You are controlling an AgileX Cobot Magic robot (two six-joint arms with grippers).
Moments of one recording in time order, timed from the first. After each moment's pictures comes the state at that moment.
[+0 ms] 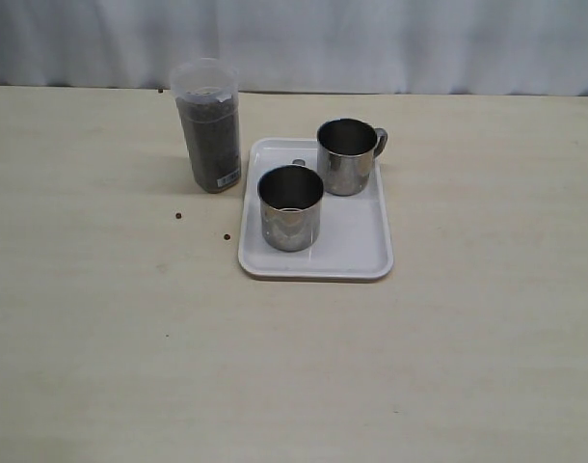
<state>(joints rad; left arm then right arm) 0.00 0.00 0.00 0.05 0.13 -0.07 -0.08 0.00 0.00 -0.06 0.14 0.12</state>
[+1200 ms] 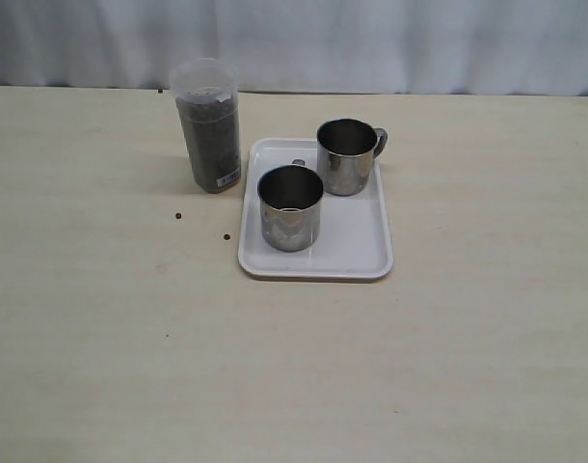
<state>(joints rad) 0.02 0.00 0.00 0.02 0.12 -0.04 -0.08 0.00 0.00 -0.06 0.14 0.12</state>
